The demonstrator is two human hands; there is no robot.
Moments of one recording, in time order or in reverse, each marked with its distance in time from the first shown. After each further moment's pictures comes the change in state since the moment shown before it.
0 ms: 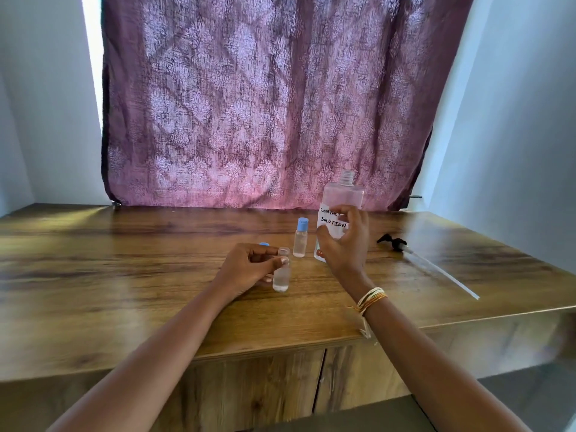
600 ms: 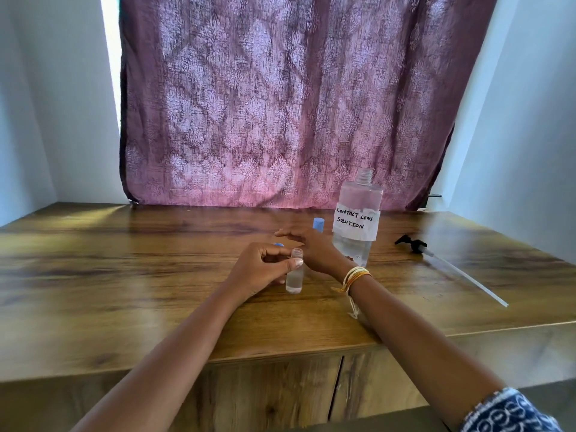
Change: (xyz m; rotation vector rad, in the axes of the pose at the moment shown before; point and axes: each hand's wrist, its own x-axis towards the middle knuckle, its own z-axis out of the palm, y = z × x) left_hand -0.002 0.003 -0.005 0.090 -0.010 0.052; right_hand 0.011 0.022 0.067 -0.092 -0.940 -0.031
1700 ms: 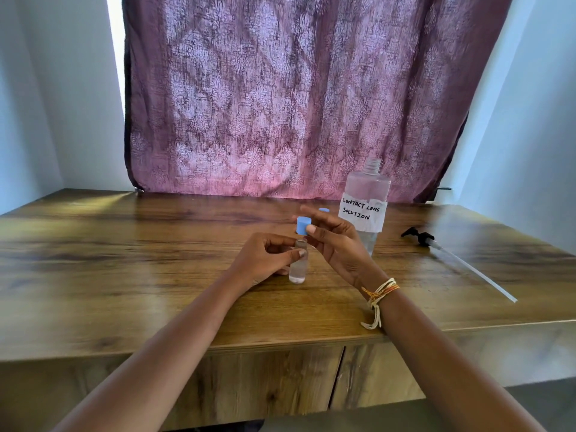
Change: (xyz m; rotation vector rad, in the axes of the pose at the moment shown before) left_hand 0.002 0.000 0.003 -0.009 0.008 -0.044; right_hand -0.045 -0.014 -0.010 1.132 0.105 -0.082
